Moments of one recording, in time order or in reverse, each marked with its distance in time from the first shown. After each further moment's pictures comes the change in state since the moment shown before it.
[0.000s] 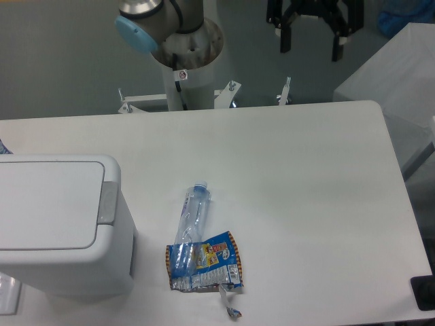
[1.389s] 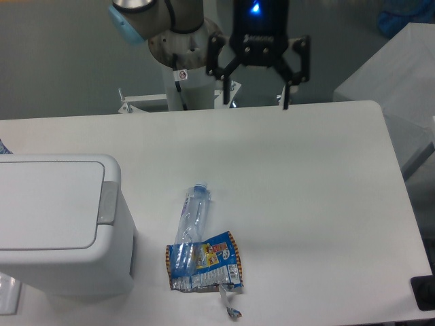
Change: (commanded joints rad) arm -0.362 -0.146 0.017 0.211 0.087 -0.948
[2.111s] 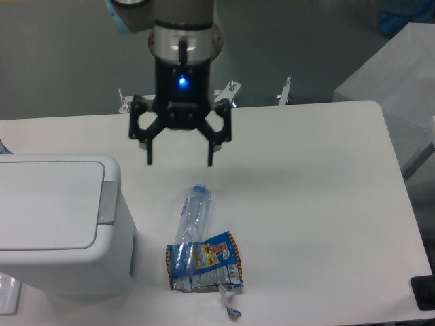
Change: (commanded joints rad) arm -0.209 -0.130 -0.003 0.141 0.020 -0.479
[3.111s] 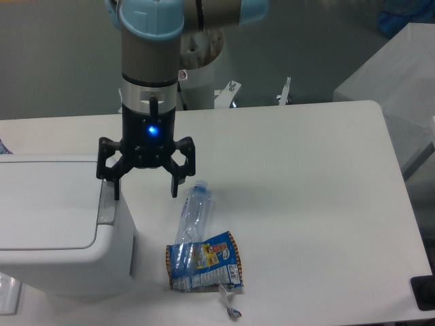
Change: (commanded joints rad) arm -0.041 -0.060 0.003 0.000 0.002 -0.059
